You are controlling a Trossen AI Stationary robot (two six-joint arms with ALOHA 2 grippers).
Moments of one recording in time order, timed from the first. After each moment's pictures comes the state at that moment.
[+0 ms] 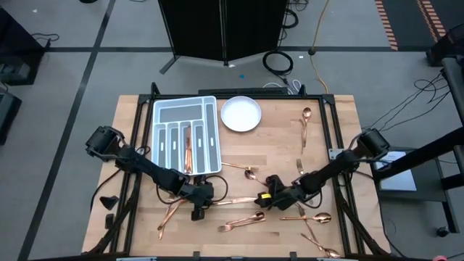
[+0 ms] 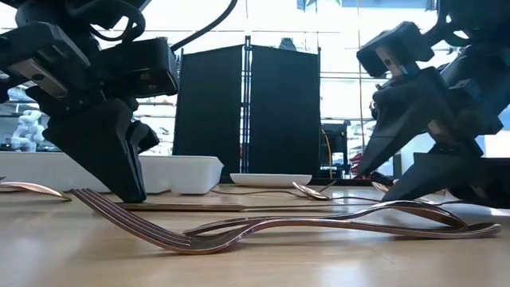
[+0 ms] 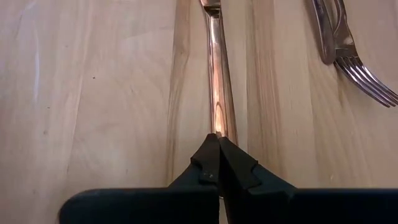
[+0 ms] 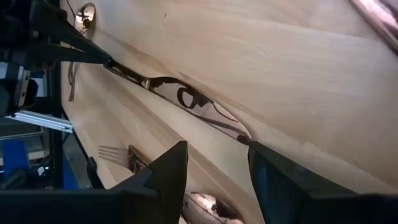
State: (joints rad) left arm -0.45 1.71 0.74 -0.03 -0.04 -0.52; right arm 0.51 1.75 0.64 0.31 0.29 1.73
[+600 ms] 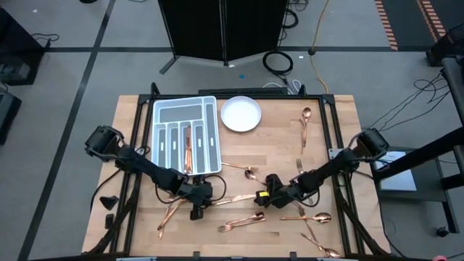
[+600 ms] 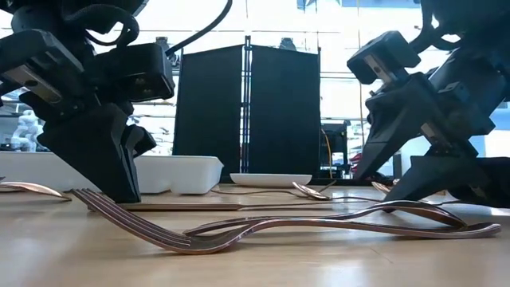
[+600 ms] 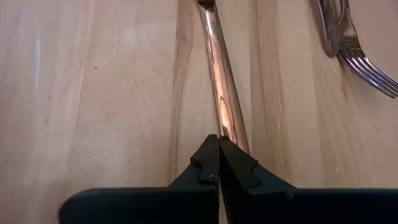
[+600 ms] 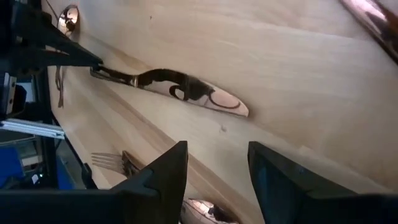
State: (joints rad) left arm -0.45 1.71 0.71 0.01 -0.04 -0.51; right arm 0.48 1.76 0.65 0.23 0.24 1.77
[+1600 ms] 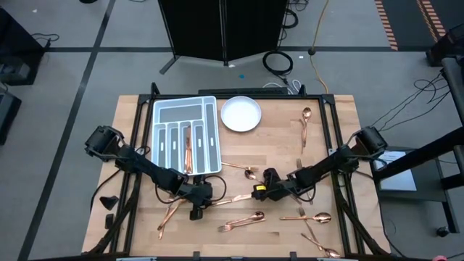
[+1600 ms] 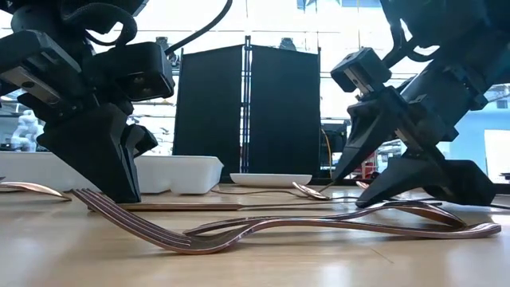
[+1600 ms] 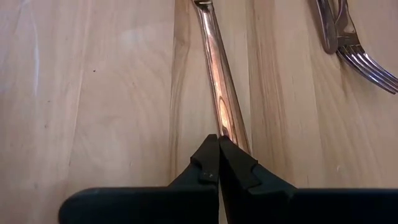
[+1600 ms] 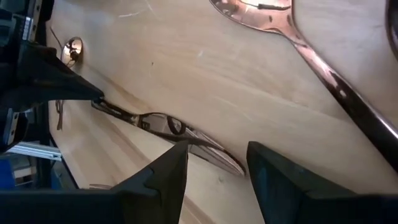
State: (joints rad) left arm -0.45 1.71 0.71 0.01 -0.04 -0.48; right arm 0.41 1.76 0.65 0.25 0.24 1.69
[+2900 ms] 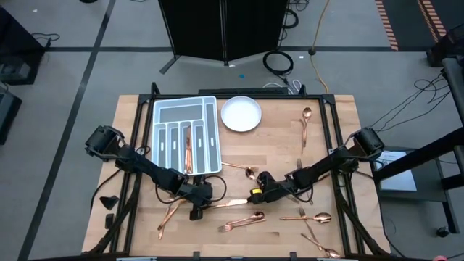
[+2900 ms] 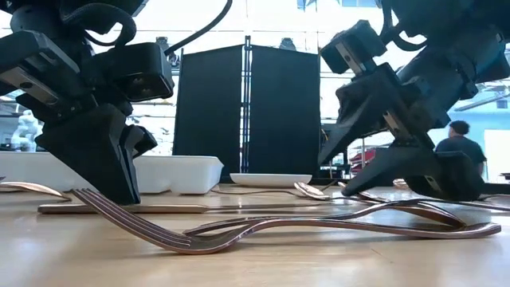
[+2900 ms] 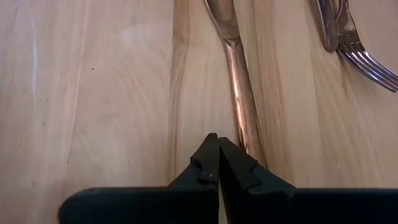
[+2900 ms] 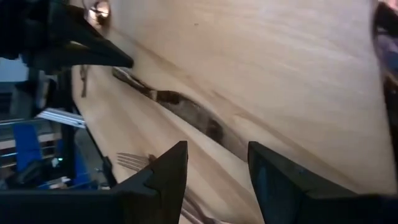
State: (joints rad) left arm -0.45 1.71 0.71 0.01 -0.04 -0.48; right arm 0.41 1.75 0.70 0.36 0.14 1.64
